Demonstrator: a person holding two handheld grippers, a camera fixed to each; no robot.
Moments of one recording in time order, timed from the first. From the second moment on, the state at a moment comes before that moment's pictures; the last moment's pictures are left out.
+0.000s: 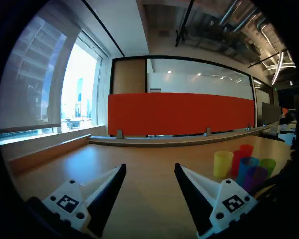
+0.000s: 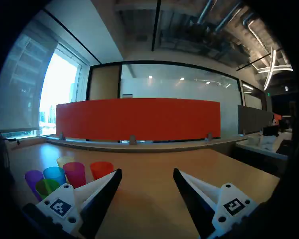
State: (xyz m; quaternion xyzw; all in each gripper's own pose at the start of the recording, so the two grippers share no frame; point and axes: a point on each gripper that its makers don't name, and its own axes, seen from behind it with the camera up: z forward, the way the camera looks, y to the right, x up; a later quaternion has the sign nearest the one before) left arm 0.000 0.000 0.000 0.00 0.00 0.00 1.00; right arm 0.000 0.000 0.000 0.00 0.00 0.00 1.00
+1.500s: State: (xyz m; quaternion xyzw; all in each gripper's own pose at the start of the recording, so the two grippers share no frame) left arm 0.053 0.009 0.000 -0.02 0.01 0.01 1.00; right arm 0.060 -0.005 -0.006 0.02 0.02 -0.02 1.00
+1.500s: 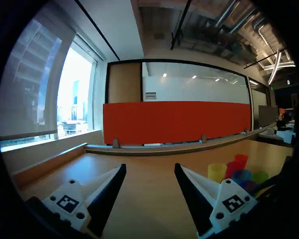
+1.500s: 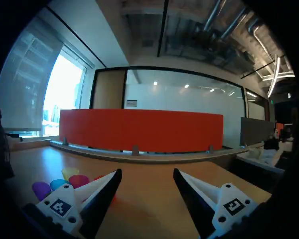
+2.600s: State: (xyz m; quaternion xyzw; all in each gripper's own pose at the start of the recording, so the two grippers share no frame) left arm 0.069 0.042 -0.001 -0.10 -0.03 0.03 0.99; right arm 0.085 -0.051 -0.012 0.11 0.00 -0.06 0.99
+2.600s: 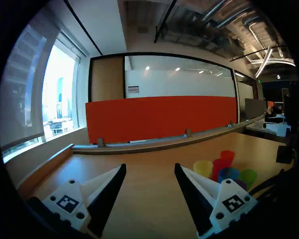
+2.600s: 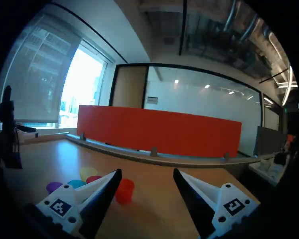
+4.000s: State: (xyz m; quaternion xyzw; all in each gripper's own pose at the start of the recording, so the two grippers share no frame) left arm 0.032 0.141 -0.021 -0.33 -0.13 0.06 0.93; right arm 0.051 -0.126 -0.029 0.35 -0.14 -0.15 0.91
